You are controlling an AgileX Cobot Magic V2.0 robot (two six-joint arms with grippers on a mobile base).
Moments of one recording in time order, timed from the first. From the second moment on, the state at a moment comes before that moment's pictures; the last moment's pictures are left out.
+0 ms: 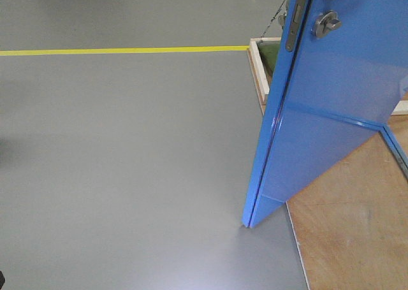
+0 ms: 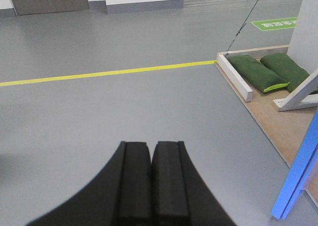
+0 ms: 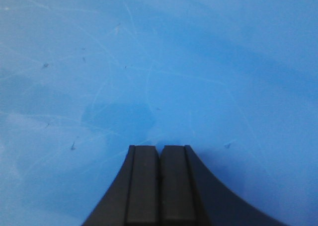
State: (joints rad) left arm -0.08 -0.01 -0.03 0.07 0.41 -0.02; right arm -0.05 1.82 -1.89 1.15 0.26 0.04
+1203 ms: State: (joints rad) left arm -0.08 -0.01 -0.03 0.07 0.41 -0.02; right arm -0.06 1.82 -1.89 1.15 0.25 0.04
